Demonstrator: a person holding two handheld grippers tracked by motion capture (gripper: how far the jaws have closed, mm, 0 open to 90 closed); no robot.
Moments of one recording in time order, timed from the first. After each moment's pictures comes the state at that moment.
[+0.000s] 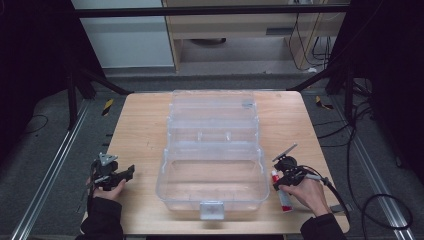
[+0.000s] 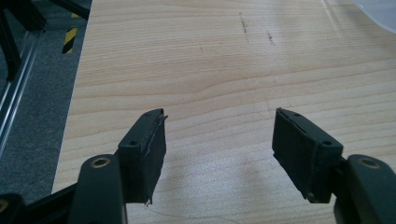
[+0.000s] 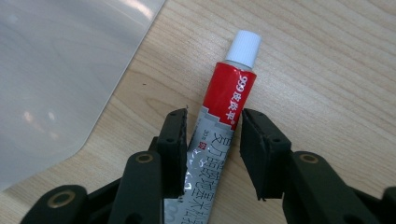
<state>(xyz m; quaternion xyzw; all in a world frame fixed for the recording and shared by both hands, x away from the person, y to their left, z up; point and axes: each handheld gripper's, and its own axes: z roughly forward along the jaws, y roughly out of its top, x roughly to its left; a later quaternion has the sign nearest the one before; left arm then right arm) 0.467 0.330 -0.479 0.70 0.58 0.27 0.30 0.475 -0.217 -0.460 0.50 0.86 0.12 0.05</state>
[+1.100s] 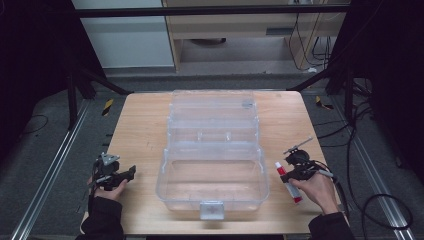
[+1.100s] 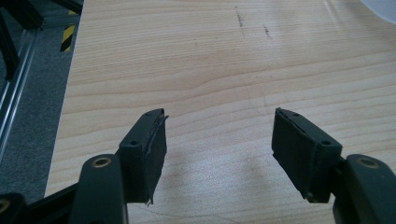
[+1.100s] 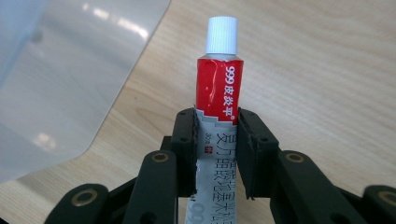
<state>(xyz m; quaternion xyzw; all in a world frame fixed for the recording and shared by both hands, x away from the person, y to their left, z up) 0.469 0.326 -0.481 0.71 0.58 0.27 0.30 0.475 -0.244 -0.431 0.52 0.84 0.18 0.06</state>
